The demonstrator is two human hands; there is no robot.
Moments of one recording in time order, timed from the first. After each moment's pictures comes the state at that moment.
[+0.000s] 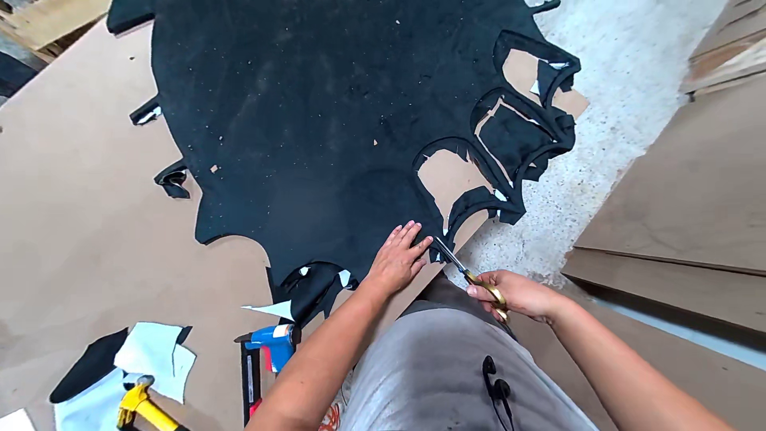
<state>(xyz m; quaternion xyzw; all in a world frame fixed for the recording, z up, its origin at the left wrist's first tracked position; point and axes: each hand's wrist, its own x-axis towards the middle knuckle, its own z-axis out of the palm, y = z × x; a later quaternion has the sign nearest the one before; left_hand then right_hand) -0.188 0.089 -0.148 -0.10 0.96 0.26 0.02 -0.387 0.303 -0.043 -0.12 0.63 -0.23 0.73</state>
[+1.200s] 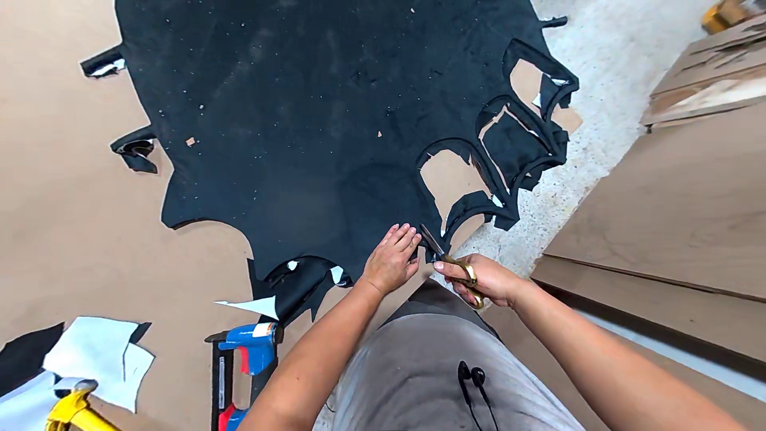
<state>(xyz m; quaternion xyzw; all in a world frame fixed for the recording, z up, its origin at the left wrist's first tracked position) -0.180 0.094 -0.173 -0.11 0.96 0.22 -0.11 -0.366 0.235 -0.040 -0.08 0.67 -0.22 0.71</state>
